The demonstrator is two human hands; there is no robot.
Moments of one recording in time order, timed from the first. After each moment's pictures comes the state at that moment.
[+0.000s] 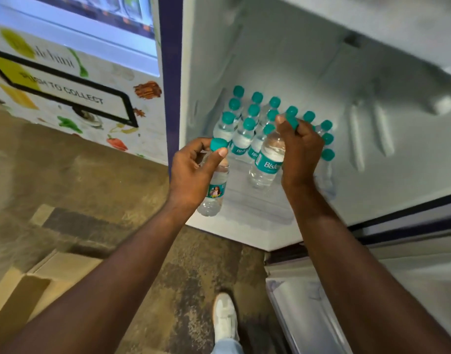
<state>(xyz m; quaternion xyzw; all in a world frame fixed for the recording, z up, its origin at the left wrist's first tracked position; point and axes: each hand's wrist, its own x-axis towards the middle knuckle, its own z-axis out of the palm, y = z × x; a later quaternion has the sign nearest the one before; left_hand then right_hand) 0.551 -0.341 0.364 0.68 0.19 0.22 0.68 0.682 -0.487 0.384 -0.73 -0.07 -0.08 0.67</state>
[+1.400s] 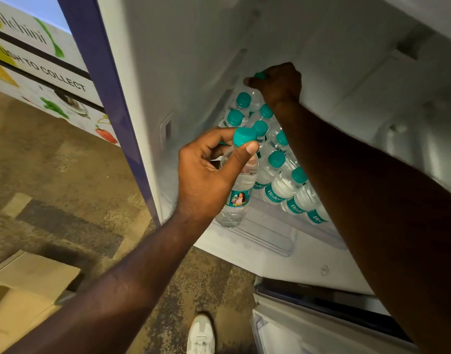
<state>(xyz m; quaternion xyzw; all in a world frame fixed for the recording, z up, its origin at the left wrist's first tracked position) 0.657 -0.355 0.356 0.63 0.17 0.31 0.69 0.920 -0.363 0.353 -0.93 -0.19 0.04 0.30</state>
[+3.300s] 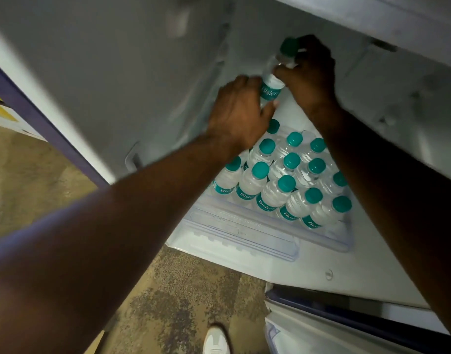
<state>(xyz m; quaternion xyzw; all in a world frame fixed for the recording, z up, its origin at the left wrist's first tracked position) 0.816 -0.334 0.391 0.97 0.13 0.13 0.18 0.956 -0.459 0.396 -0.89 -0.21 -0.07 0.40</state>
